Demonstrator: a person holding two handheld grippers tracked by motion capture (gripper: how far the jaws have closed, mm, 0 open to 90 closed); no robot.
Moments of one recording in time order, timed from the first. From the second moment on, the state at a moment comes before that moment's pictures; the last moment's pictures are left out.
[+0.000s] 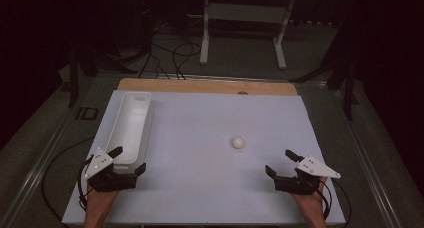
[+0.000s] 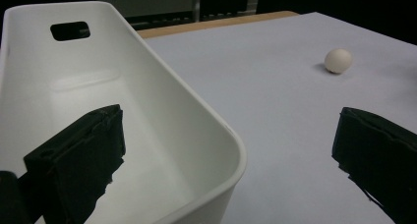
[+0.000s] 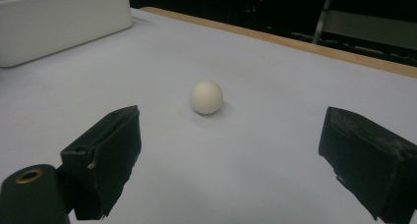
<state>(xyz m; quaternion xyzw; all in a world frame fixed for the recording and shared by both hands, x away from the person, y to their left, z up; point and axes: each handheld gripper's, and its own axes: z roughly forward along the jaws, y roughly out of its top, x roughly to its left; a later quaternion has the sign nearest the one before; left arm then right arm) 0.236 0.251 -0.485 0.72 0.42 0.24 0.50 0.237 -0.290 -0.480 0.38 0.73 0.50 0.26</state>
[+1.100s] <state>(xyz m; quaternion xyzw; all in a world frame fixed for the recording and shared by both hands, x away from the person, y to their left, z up) 0.235 0.248 -0.489 0.73 0.41 0.24 0.50 0.246 -0.279 -0.465 0.38 0.74 0.52 0.22</state>
